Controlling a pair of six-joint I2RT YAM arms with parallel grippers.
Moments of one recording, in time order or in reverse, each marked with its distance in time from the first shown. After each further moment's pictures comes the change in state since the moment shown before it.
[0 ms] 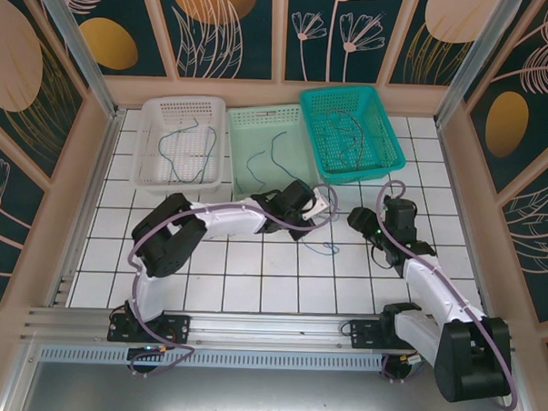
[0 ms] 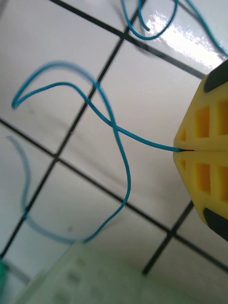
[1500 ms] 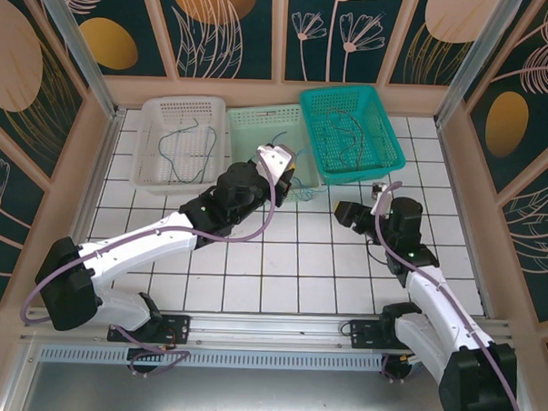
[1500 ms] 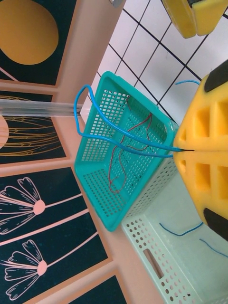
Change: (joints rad) left arm 0.001 -0.588 -0.246 0.361 -0.280 -0.053; right arm 0.057 -0.132 -0.005 0.188 -0.283 -0.087
